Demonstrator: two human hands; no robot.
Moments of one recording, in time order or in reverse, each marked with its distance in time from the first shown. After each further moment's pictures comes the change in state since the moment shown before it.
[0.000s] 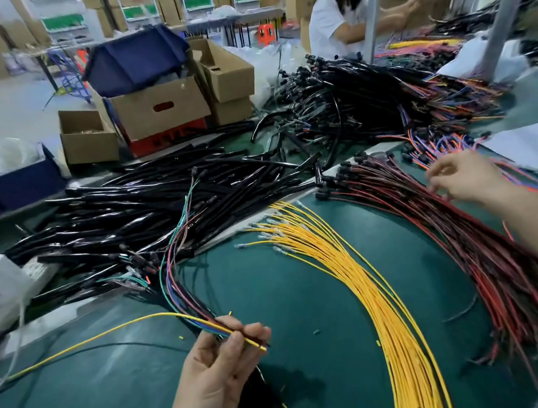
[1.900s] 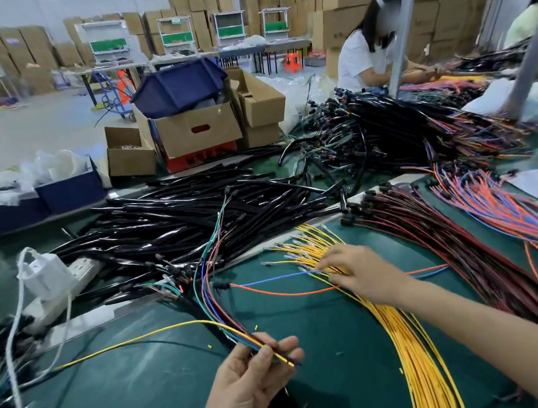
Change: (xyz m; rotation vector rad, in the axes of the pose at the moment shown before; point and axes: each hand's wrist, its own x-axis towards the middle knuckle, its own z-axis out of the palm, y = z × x) left_hand -0.004 0.009 0.005 -0.052 0.021 -0.127; right_hand -0.077 -0.087 0.120 -0.144 -0.390 -0.737
